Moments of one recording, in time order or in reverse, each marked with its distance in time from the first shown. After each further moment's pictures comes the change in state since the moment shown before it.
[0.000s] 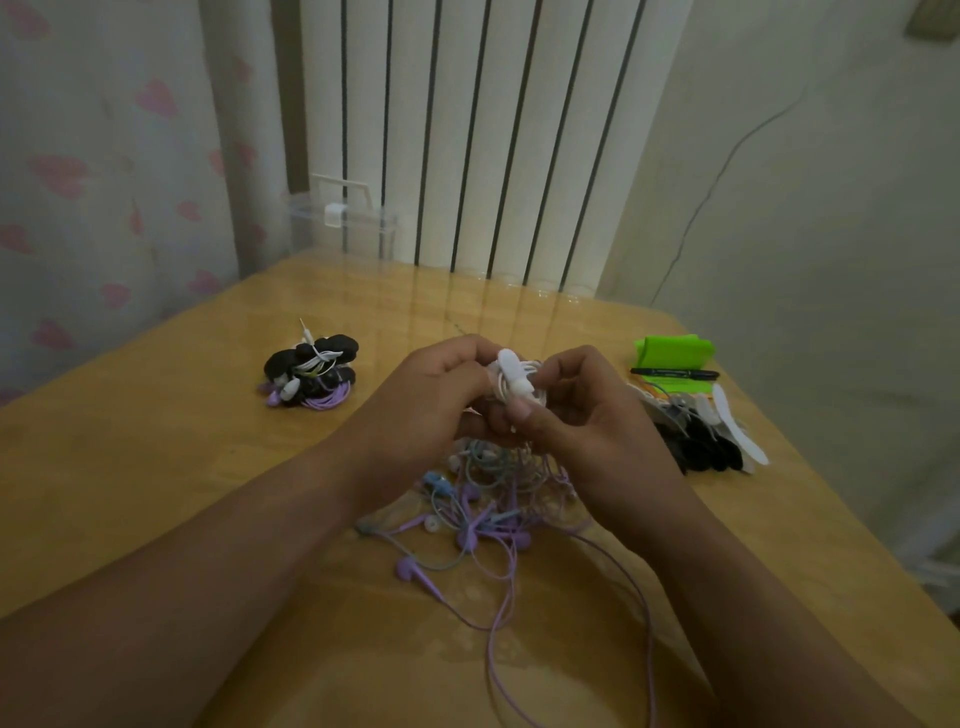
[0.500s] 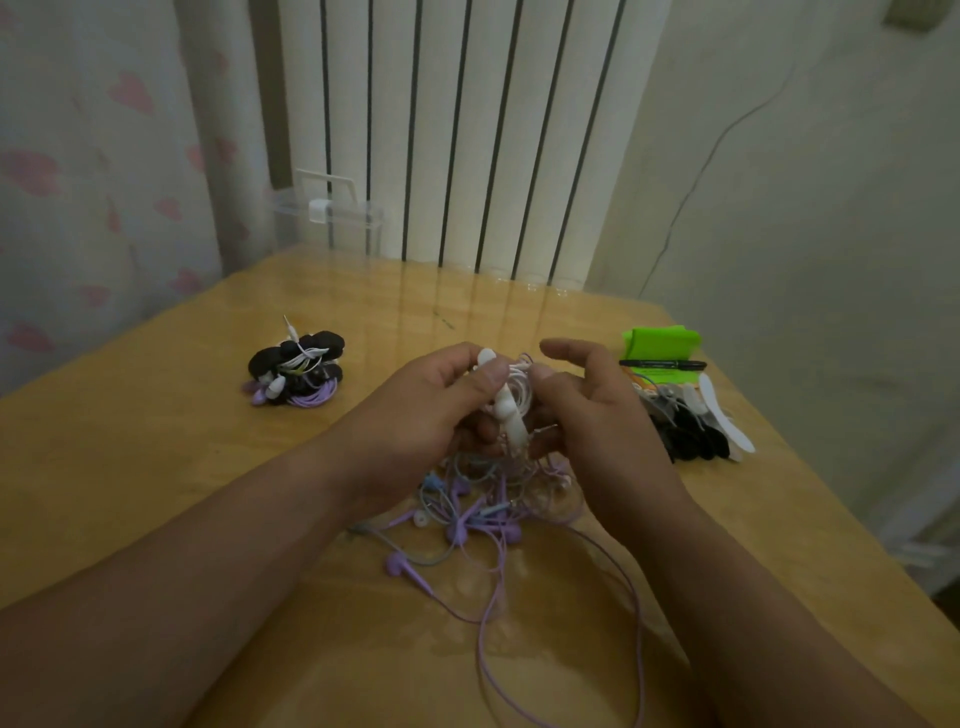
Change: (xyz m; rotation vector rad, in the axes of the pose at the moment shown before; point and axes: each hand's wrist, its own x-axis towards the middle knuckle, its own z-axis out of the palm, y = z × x) left_hand 0.004 -0.013 0.004 -0.106 -0.064 -0.068; right_hand 0.004 0.002 0.002 0.079 0.190 0.142
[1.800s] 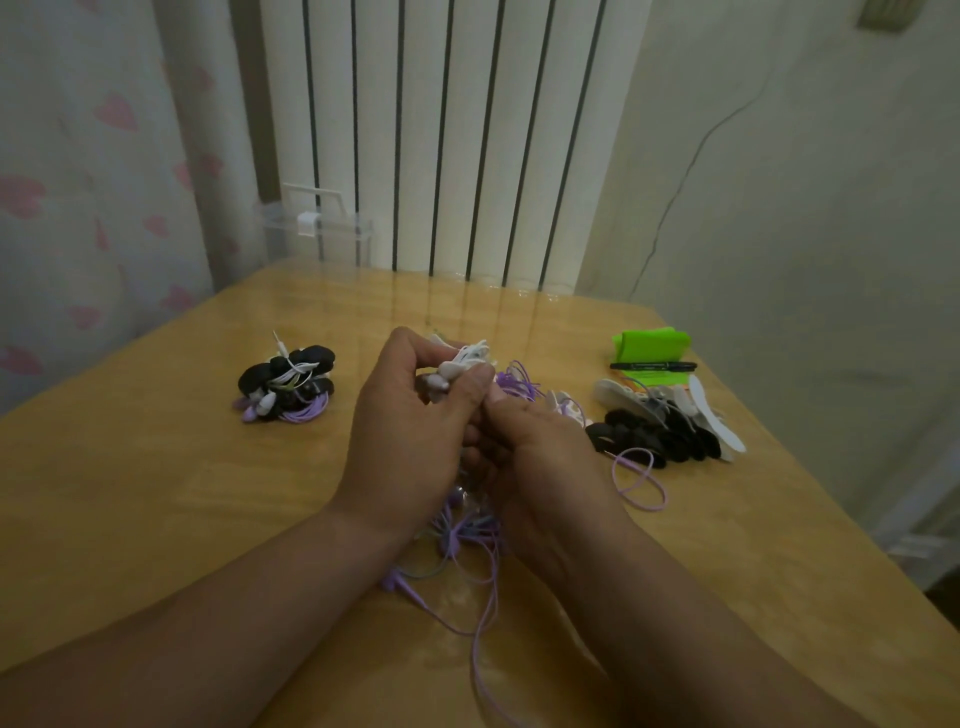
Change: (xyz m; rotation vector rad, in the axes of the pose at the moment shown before) left_hand -0.003 -0.008 0.026 0.157 0.517 0.376; right_hand -0.001 0.018 0.047 0.599 -0.041 0.254
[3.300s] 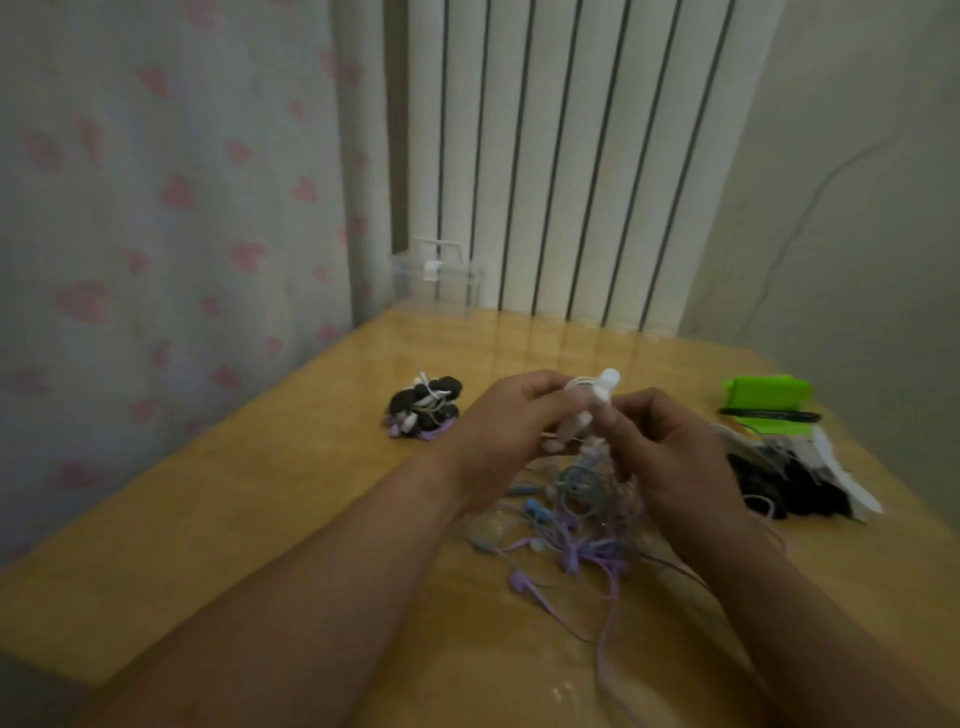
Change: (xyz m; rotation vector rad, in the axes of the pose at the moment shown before) left_hand 0.032 0.013 -0.044 -0.189 -0.442 -0.373; right_hand 0.003 -0.027 -0.010 -0.685 -0.043 -0.500
